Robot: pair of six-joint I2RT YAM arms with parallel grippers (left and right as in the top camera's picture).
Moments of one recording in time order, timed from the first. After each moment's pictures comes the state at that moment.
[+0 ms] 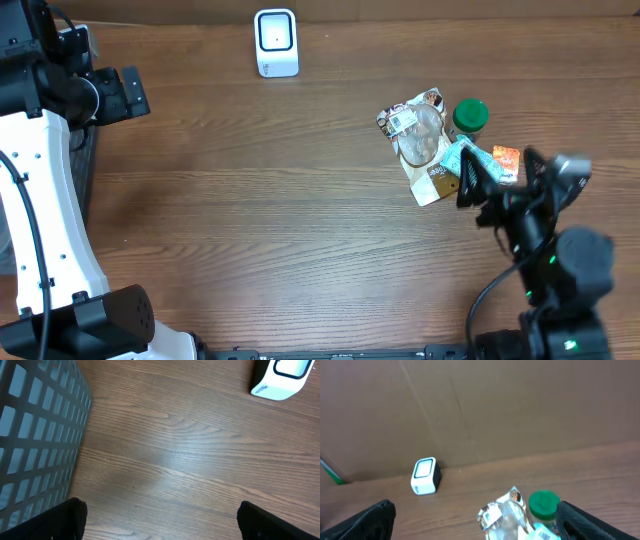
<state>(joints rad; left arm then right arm) 0.26 1.72 2.00 -1.36 0.07 -0.05 0.11 0.49 0.56 -0.17 -0.04 0.28</state>
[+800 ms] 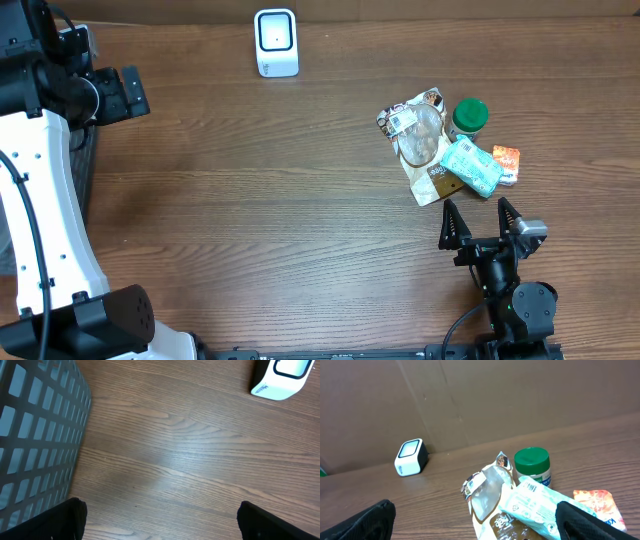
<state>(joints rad) 0.26 1.72 2.00 -1.37 0.07 -0.05 0.11 0.01 0.02 -0.04 -0.01 0.28</state>
